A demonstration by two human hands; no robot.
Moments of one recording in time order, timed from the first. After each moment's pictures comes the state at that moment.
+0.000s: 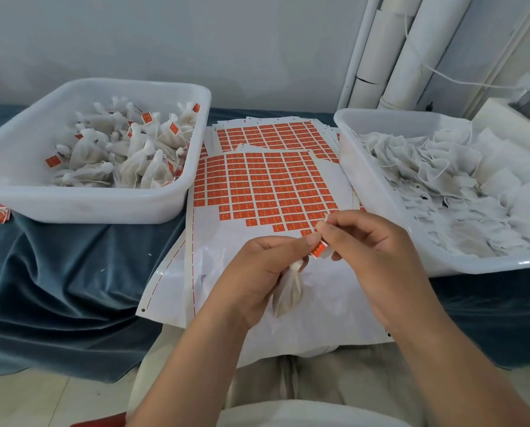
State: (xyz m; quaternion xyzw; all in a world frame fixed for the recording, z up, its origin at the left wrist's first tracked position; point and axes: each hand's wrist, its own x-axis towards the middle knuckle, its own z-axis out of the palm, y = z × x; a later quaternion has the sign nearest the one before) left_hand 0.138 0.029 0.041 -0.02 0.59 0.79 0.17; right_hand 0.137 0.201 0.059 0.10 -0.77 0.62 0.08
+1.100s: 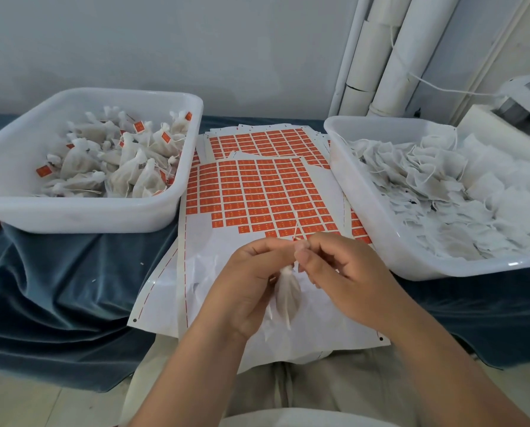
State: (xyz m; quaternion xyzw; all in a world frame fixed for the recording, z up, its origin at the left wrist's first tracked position) left_hand 0.137 0.031 0.029 -0.04 0.53 0.84 0.13; right_hand 0.133 0.203 0.056 0.25 -0.86 0.45 0.03
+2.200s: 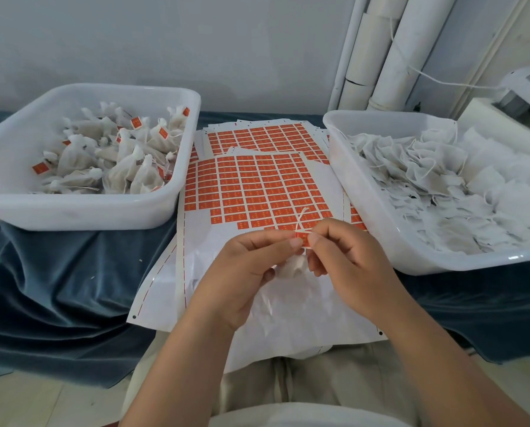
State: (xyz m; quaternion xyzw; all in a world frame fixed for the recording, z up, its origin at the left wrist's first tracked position) left_hand 0.140 0.021 0.044 -0.02 0.62 0.77 0.14; right_hand 0.134 0.201 0.054 0.18 -0.83 0.53 0.03
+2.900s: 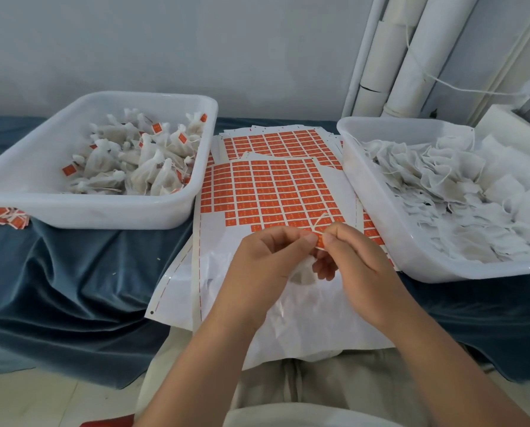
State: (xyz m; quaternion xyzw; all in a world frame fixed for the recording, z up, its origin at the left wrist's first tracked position) left_hand 0.149 0.031 0.054 0.00 0.70 0.71 0.02; right_hand 0.139 0.197 0.054 0.16 -0.81 0.57 -0.02
